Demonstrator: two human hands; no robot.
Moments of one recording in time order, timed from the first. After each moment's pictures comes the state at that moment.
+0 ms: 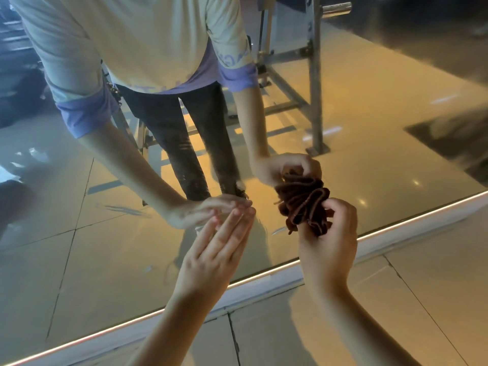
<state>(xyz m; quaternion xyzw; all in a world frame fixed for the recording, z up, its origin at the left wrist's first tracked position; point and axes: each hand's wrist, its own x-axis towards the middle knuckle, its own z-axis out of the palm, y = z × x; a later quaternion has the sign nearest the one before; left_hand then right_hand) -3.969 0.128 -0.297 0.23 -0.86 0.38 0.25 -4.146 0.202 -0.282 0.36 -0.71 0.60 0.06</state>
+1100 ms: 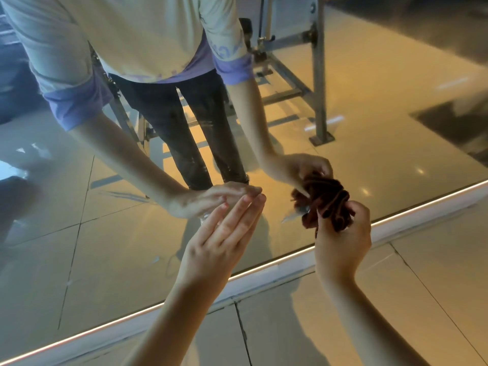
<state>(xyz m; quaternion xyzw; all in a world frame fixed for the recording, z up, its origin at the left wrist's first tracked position) -3.963 0.122 -0.290 0.21 -0.86 0.41 0.24 -4.142 0.201 -0.306 0.18 -0.75 0.64 -0.04</state>
